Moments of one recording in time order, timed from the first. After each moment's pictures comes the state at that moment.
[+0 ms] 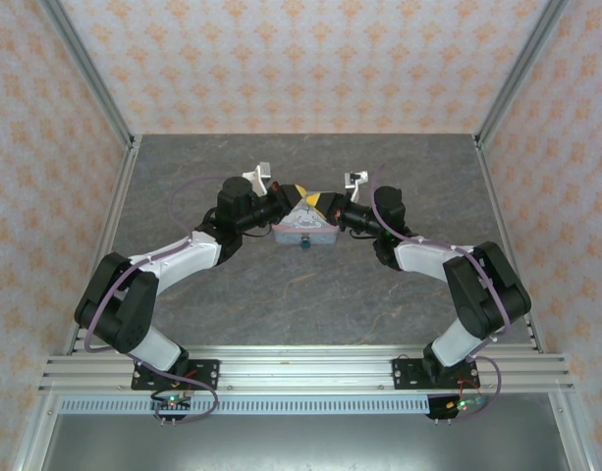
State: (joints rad) left arm -0.45 1.54 0.88 0.45 0.41 -1.16; right arm 0.45 1.60 0.75 0.80 -0.70 1.22
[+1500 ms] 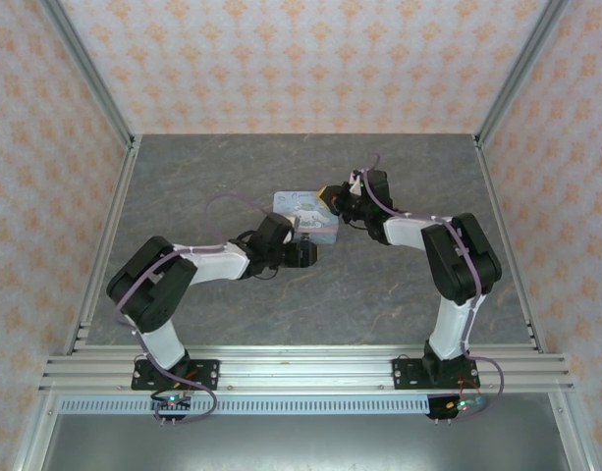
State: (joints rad) left arm -0.63 1.74 0.84 0.07 0.13 -0.62; right arm 0.38 1.87 1.00 0.45 -0.50 1.16
